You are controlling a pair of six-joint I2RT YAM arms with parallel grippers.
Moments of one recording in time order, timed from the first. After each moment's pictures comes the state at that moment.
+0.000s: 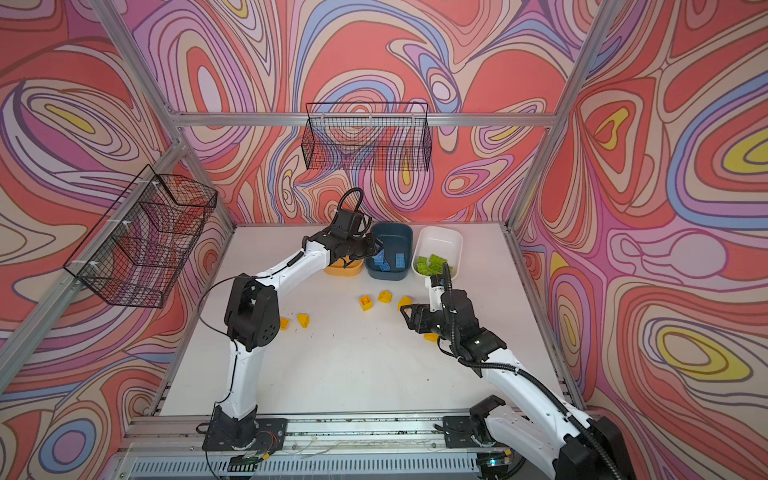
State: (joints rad) left arm -0.52 2.24 1.96 -0.43 0.24 -0.67; right arm 0.44 0.95 0.55 -0.13 -0.23 0.49
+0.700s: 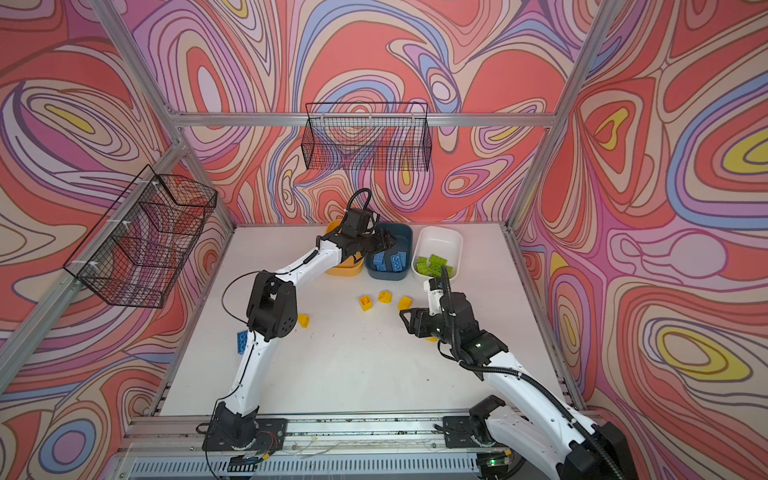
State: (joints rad) left arm -0.52 2.36 2.10 -0.38 0.27 -0.69; right arm 0.47 0.94 0.55 -0.18 -0.22 0.48
